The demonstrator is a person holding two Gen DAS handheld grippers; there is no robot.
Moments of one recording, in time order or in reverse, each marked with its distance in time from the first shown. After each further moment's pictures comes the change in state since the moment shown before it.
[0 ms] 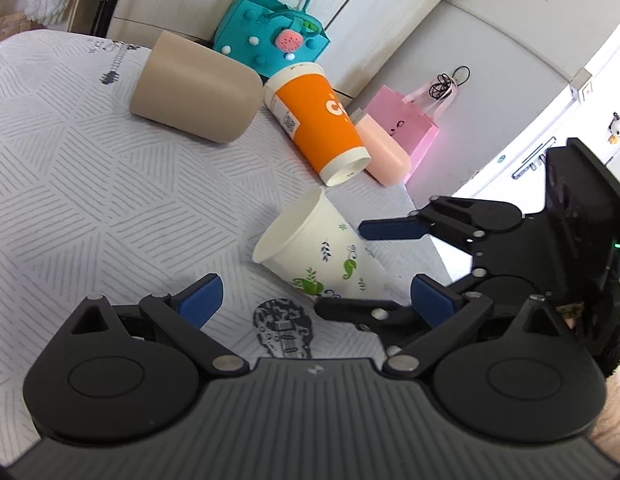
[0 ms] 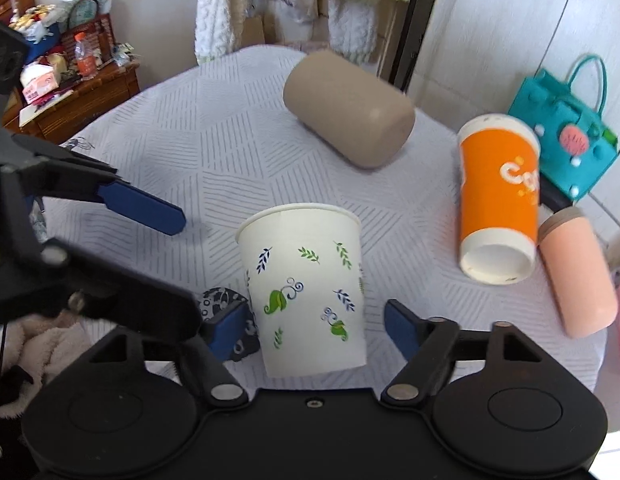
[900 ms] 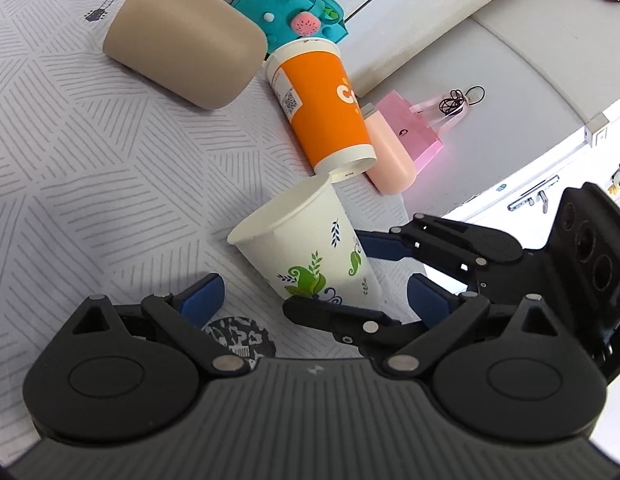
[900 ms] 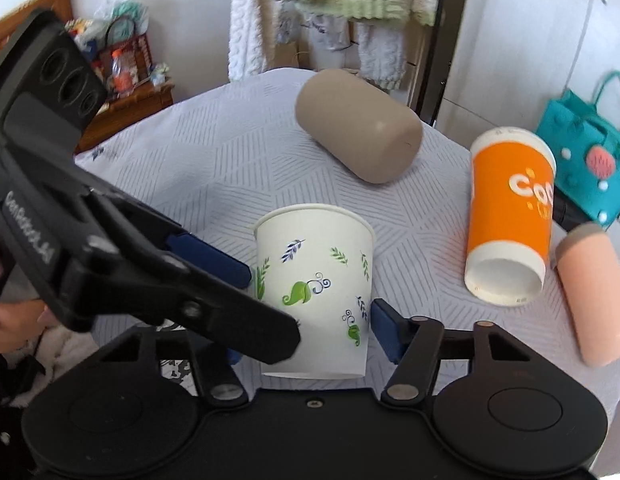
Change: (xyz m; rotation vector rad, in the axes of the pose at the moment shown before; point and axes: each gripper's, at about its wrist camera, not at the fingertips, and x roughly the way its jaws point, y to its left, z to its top) left arm 0.055 0.004 0.001 -0.170 0.006 -0.056; right arm 0.009 -0.028 -0.013 -0.002 -0.100 0.129
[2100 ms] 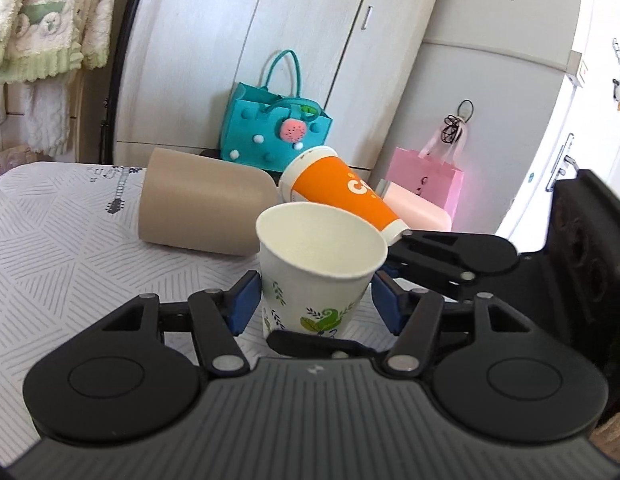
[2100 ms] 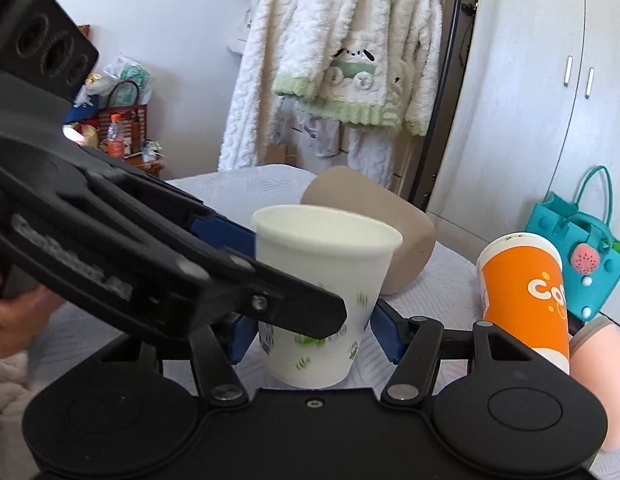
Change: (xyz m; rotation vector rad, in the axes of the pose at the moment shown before) left arm -0.035 -0.013 0.012 0.439 -0.284 0.159; right arm 0.036 0.023 0.005 -0.129 -0.349 -0.140
